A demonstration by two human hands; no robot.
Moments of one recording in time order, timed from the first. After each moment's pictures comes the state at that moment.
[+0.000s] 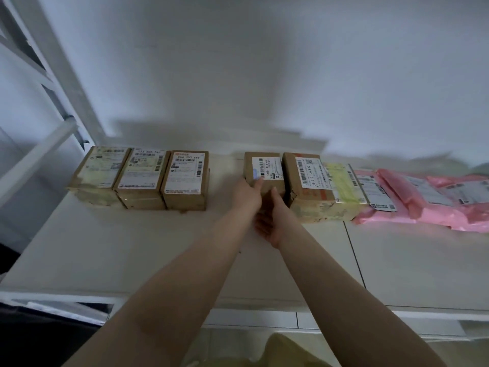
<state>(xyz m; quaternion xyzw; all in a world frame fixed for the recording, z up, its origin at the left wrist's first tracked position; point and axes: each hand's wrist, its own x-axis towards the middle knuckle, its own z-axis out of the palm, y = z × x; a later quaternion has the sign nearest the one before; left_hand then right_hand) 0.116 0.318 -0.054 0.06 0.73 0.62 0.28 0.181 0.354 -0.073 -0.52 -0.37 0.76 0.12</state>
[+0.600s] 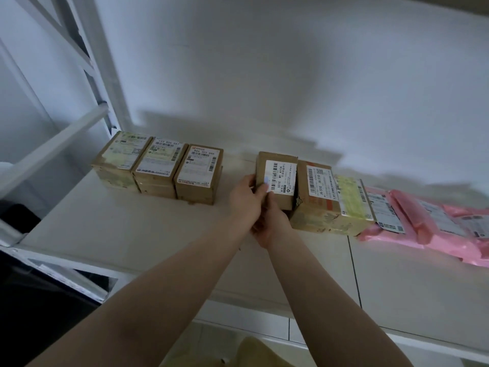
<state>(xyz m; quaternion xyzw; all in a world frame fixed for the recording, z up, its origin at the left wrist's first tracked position) 0.130 0.292 -0.052 0.15 0.79 0.58 0.14 0.176 0.334 -0.065 -0.45 -0.33 0.82 0.11</state>
